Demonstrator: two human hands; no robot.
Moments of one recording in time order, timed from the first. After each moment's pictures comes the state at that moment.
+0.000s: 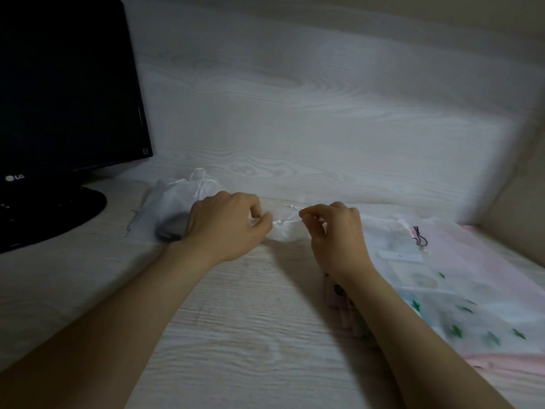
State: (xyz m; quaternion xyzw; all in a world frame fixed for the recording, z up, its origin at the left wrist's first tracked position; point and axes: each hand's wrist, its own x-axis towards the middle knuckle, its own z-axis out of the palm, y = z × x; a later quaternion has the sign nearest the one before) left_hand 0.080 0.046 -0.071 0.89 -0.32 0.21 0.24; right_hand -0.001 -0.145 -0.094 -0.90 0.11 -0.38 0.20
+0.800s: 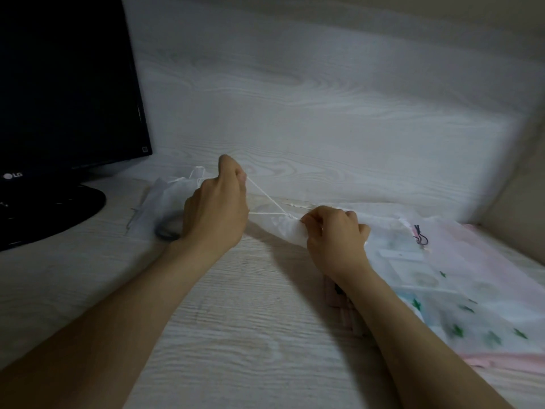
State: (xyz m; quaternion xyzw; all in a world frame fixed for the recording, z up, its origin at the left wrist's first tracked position) left_hand 0.086 0.041 -0.069 0.84 -0.27 0.29 0.37; right_hand -0.005 -0.139 -0.090 -0.92 0.20 -0.30 0.17
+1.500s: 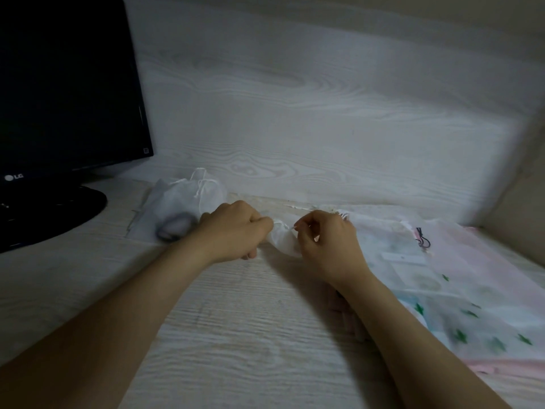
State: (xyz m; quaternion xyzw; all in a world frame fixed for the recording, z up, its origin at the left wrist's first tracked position) left_hand 0.078 0.043 -0.069 0.89 -0.32 -0.01 0.32; right_hand -0.004 -0.134 -0.095 -0.91 0.10 -0.33 0.24
